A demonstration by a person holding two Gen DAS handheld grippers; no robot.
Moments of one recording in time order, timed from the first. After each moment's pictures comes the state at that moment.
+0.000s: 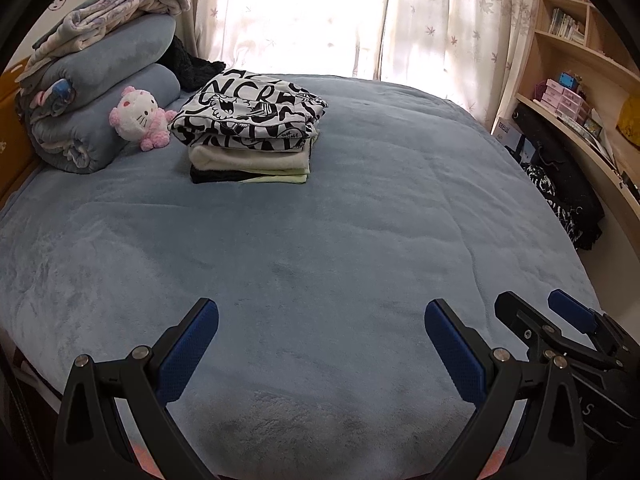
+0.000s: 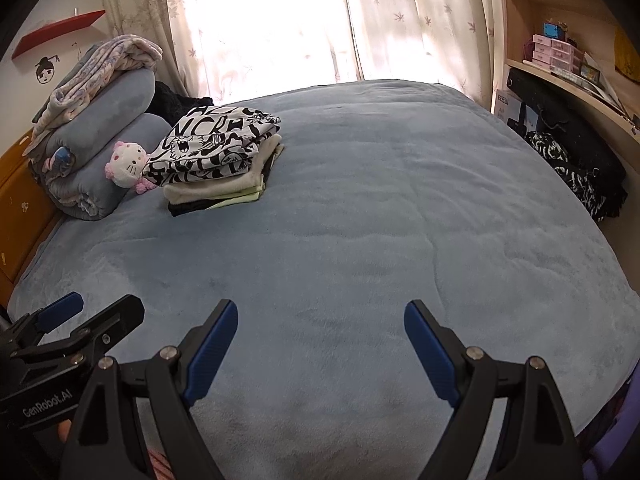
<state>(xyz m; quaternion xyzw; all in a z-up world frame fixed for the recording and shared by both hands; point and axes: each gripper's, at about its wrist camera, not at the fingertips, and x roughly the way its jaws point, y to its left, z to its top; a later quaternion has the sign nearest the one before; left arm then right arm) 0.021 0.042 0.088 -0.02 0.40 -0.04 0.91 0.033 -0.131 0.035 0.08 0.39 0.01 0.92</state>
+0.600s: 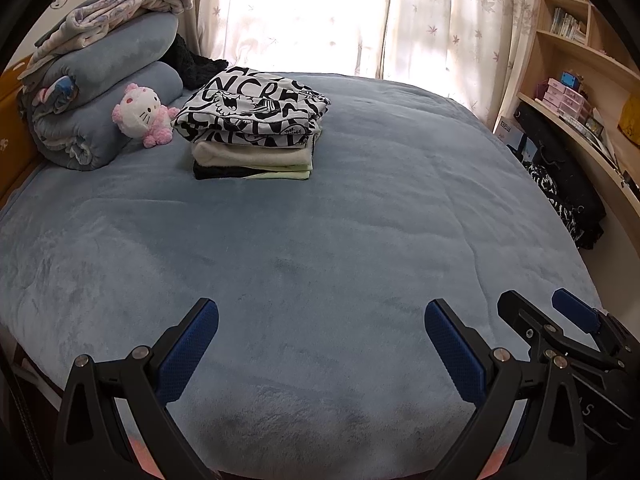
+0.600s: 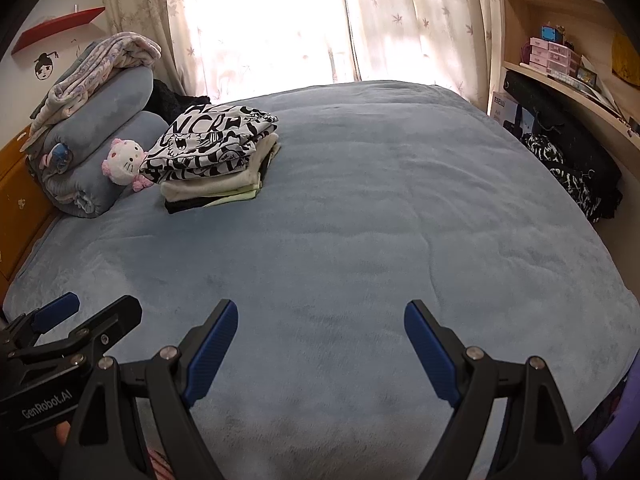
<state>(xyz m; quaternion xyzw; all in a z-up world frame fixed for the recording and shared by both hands) 0.015 0.042 0.085 -0.02 0.40 -0.04 0.91 0.028 -0.126 0.032 0.07 0.39 0.00 0.92</state>
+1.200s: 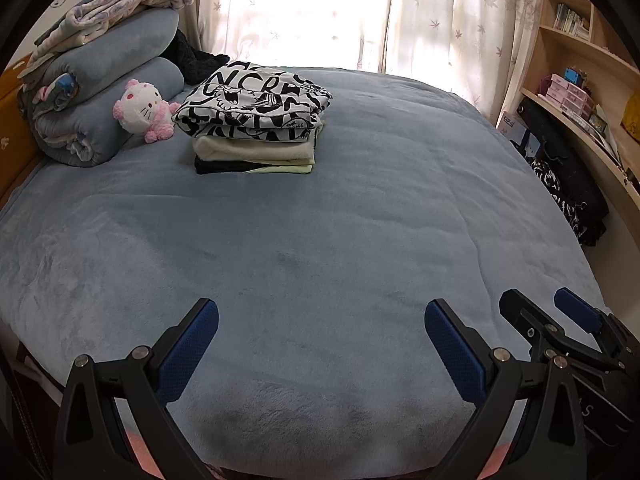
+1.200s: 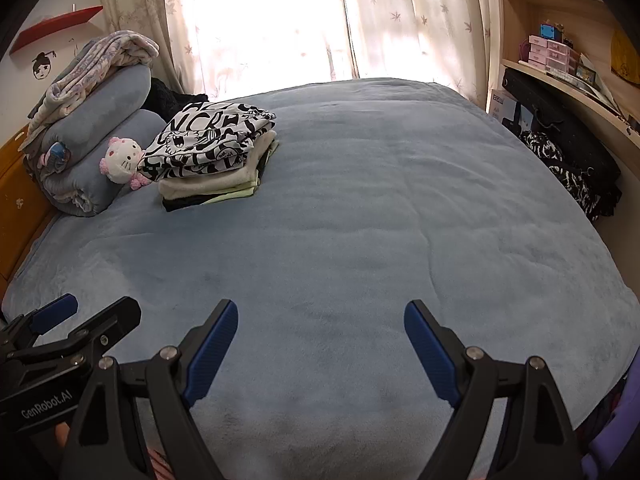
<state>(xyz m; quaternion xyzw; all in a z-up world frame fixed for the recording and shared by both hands) 0.018 0.043 0.084 -0.02 0.41 -0.03 0.91 0.029 -0.126 0.029 0.07 0.40 0.00 0.92</state>
